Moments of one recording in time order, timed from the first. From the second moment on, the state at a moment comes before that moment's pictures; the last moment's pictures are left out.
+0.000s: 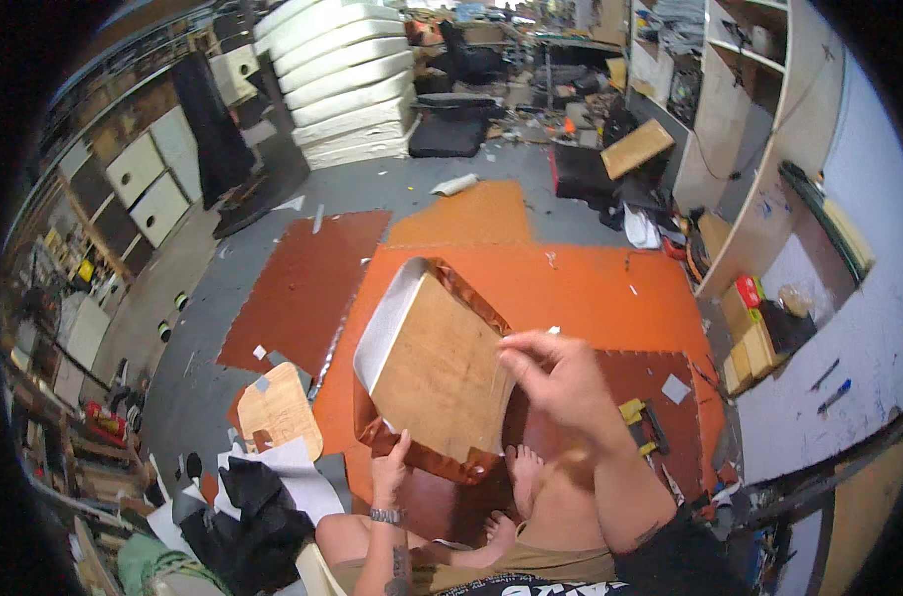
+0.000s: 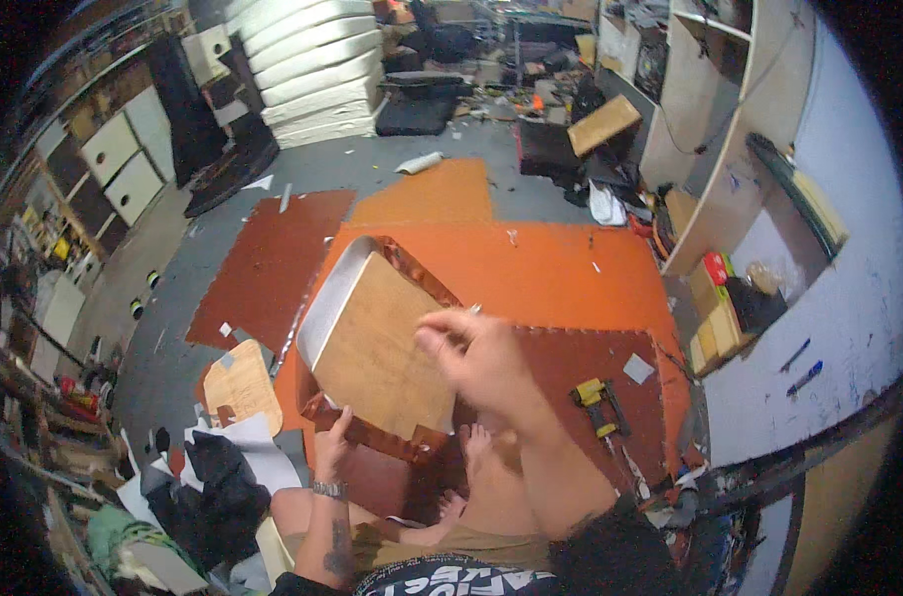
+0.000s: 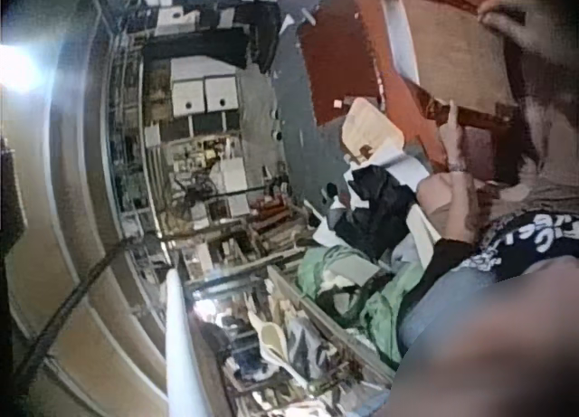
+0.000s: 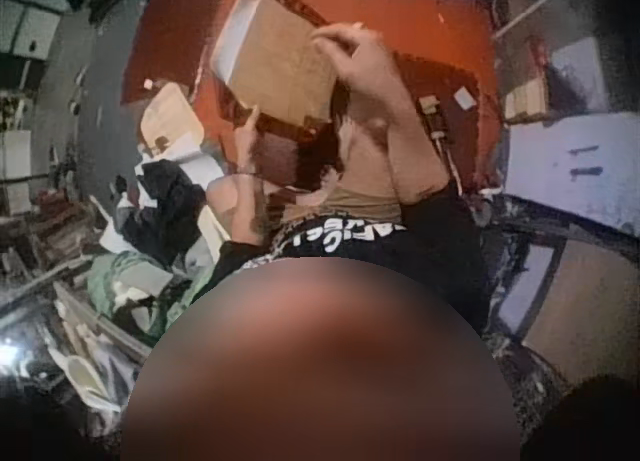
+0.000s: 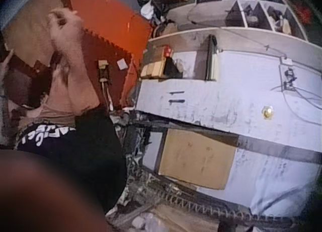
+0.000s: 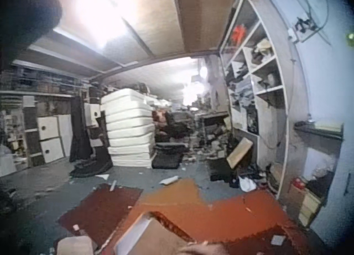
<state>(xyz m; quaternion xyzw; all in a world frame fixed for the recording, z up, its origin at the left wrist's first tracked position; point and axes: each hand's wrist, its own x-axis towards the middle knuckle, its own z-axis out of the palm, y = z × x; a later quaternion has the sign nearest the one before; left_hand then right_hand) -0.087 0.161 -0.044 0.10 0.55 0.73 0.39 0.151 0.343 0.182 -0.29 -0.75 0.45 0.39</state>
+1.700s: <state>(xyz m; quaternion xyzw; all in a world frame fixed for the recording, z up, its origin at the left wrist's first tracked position) -0.130 0.294 -0.069 0.08 0.65 0.38 0.65 0.051 0.373 -0.123 -0.27 -0.51 0.79 0.20</state>
